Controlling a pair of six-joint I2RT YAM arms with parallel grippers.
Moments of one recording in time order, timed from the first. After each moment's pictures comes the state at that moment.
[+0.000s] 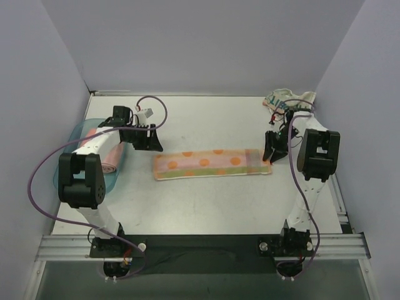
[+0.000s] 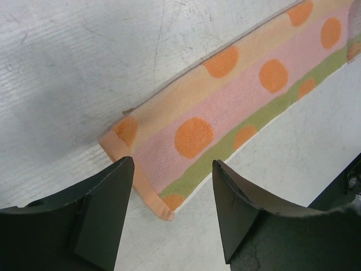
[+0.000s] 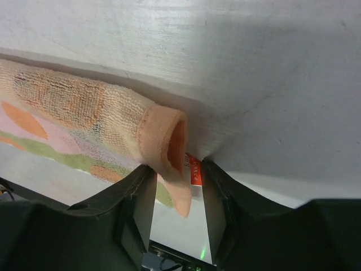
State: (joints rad) left arm -0.07 1.75 1.23 -0.53 0.61 -0.02; right arm -0.11 2.17 1.60 -1.07 -0.34 -0.11
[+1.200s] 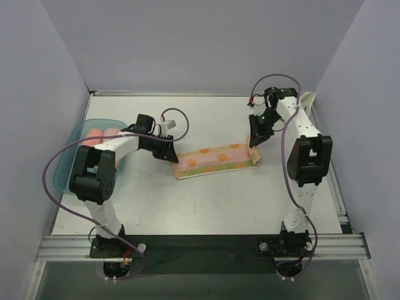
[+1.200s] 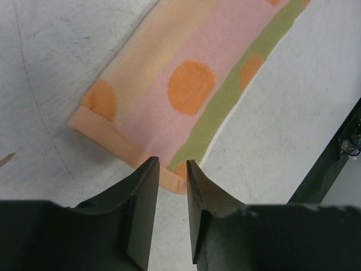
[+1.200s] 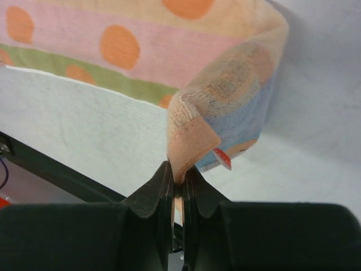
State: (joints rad) left arm -0.25 1.81 1.17 -0.43 0.69 -0.03; right arm 0.09 2.05 1.85 -1.29 -0.36 -0.14
